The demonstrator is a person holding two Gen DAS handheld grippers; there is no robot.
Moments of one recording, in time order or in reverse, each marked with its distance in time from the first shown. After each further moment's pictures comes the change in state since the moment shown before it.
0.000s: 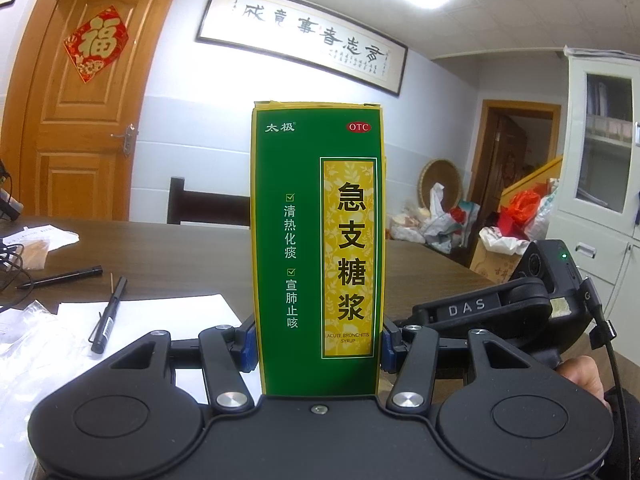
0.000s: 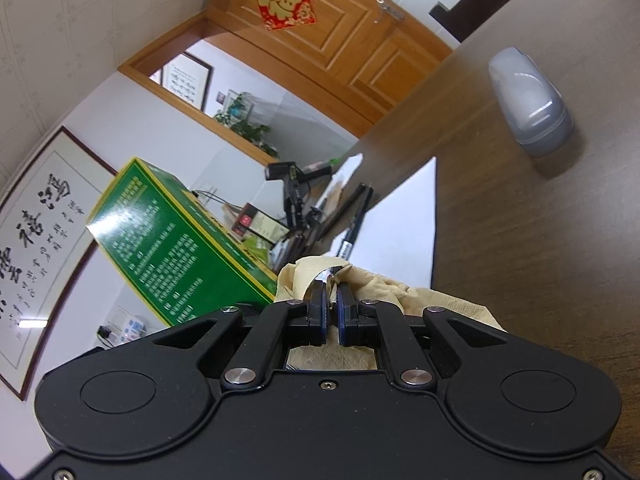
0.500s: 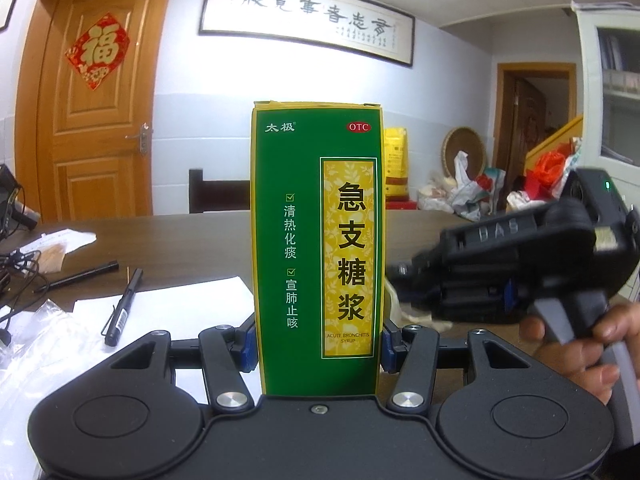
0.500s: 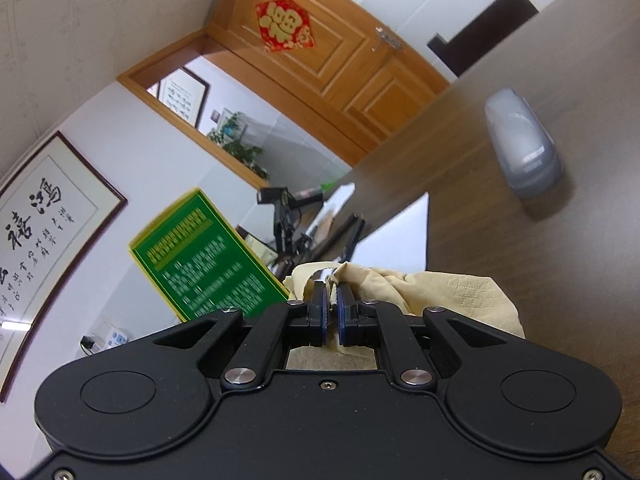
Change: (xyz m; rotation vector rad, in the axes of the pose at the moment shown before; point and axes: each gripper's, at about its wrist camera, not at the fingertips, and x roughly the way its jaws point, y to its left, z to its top) left arm 0.015 -0.024 -0.012 0.093 0.064 0.096; right arm -0.016 0.010 0.012 -0.044 -0.100 -0.012
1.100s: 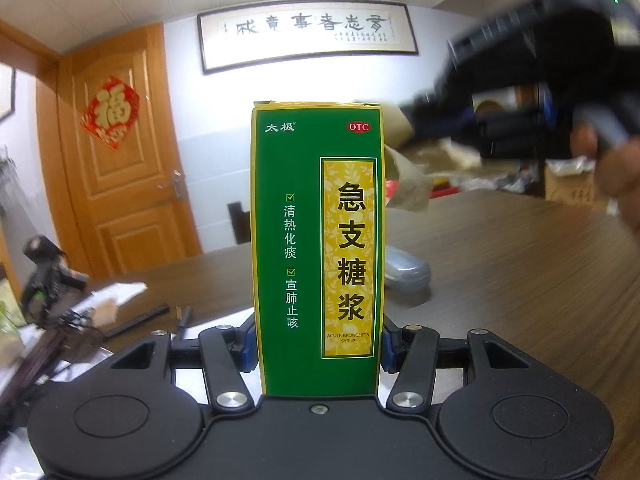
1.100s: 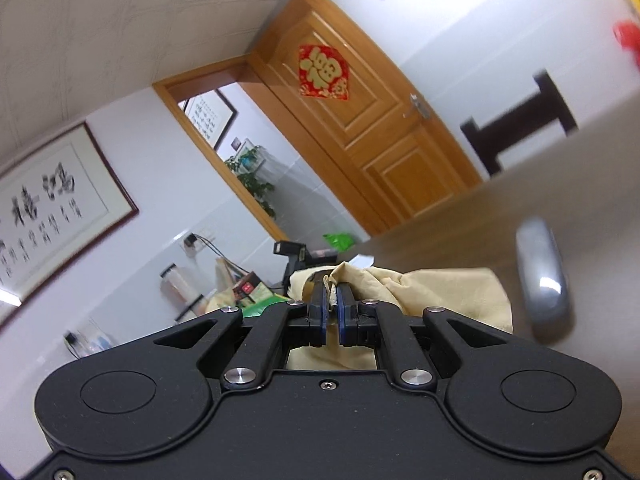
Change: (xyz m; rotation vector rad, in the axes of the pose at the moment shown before) left arm 0.001 -0.034 -0.006 0.212 -0.033 0.210; right arm -0.029 0.074 0.040 -0.246 -0.132 -0.051
